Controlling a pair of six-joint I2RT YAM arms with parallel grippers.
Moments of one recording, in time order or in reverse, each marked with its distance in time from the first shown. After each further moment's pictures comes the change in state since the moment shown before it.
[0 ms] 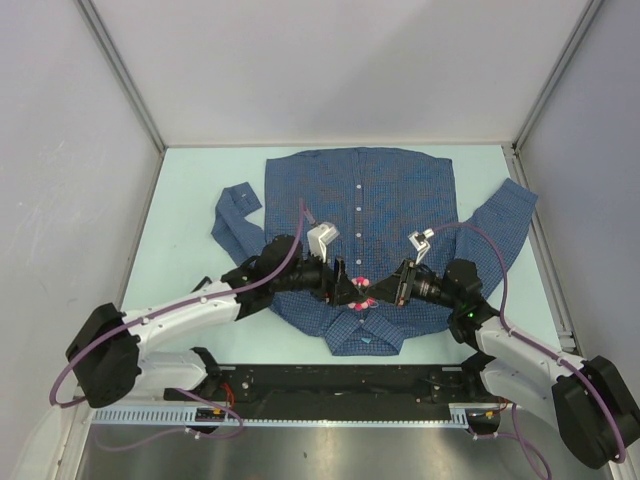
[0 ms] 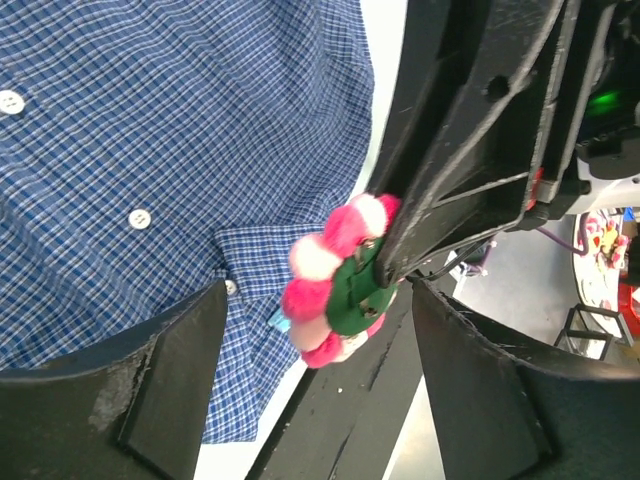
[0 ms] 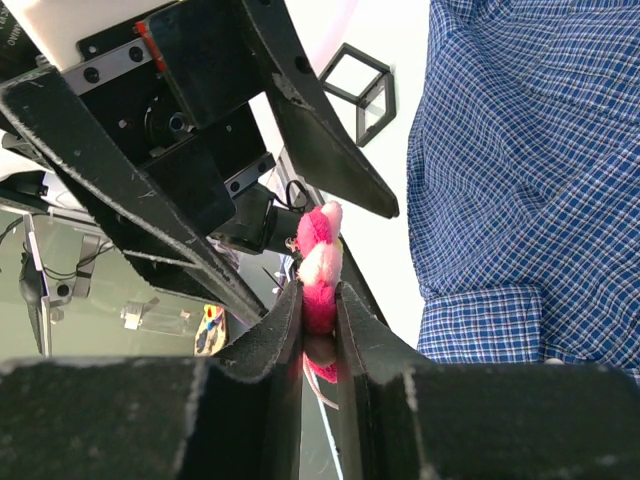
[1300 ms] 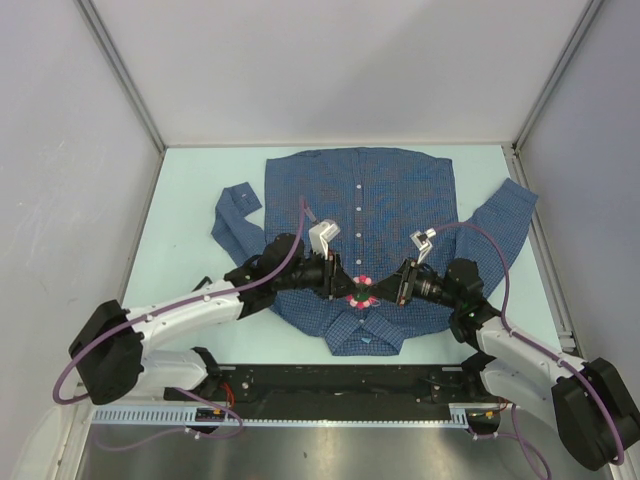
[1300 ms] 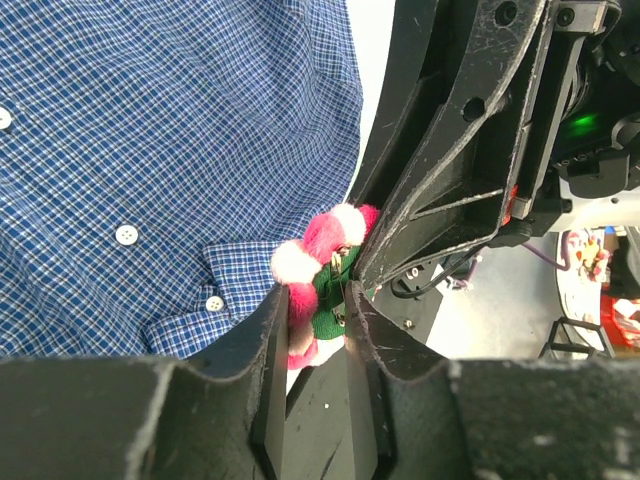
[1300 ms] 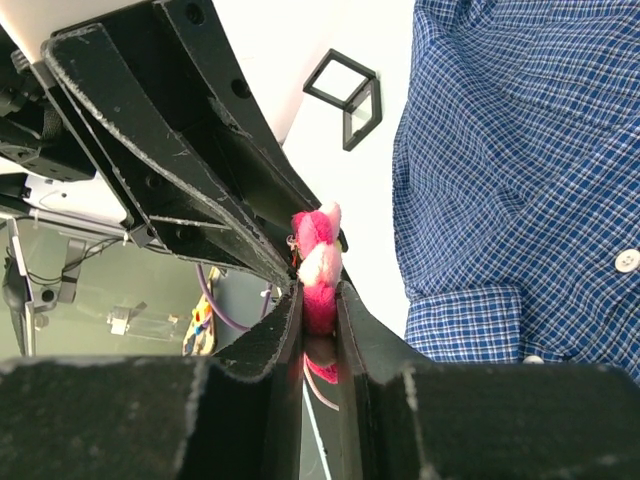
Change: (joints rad) left arm -0.015 0.024 0.013 0.049 -0.007 -0.048; right arm -0.010 -0.006 0.000 -0.017 0.003 -0.023
